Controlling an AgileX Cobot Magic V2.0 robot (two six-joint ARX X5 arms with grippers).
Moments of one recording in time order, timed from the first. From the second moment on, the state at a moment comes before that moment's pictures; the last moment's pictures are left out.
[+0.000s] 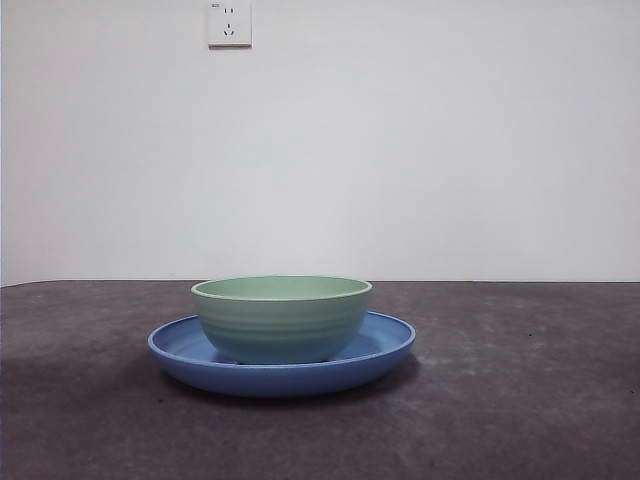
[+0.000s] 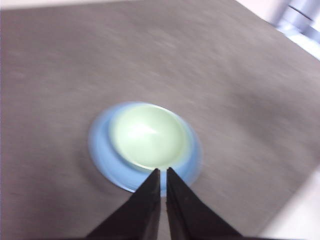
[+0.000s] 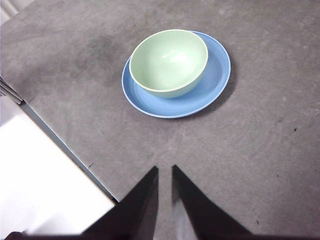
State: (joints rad) left arm -0.46 0.57 0.93 -0.82 0.23 -0.10; right arm 0.69 0.56 0.89 -0.98 -0.16 0.19
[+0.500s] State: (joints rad) left arm -0.07 0.11 0.18 -0.20 0.14 0.01; right arm 0.69 0.56 0.89 -0.98 -0.16 0.19
